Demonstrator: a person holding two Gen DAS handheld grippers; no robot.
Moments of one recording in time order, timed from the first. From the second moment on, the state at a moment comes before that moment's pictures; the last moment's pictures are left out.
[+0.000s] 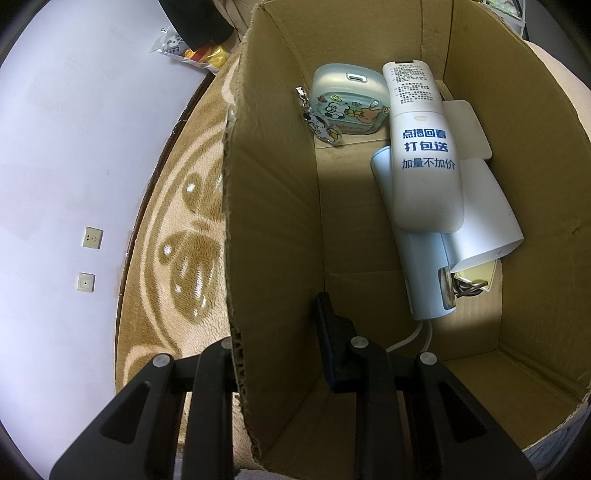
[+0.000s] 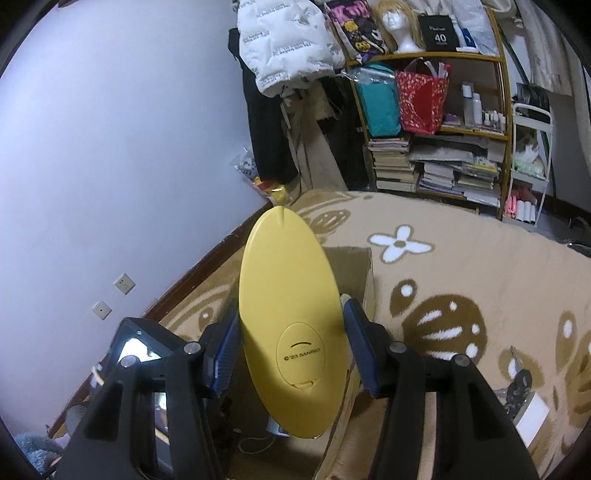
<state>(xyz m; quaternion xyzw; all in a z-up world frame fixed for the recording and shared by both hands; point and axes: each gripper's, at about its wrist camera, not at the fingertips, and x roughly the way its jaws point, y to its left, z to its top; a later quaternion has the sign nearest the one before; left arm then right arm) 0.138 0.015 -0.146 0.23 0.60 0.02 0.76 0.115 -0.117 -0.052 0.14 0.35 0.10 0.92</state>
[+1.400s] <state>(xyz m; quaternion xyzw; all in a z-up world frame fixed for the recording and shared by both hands) 0.141 0.015 -0.151 0.23 0.61 0.02 0.76 0.096 -0.154 -0.059 0.14 0.35 0.03 0.93</state>
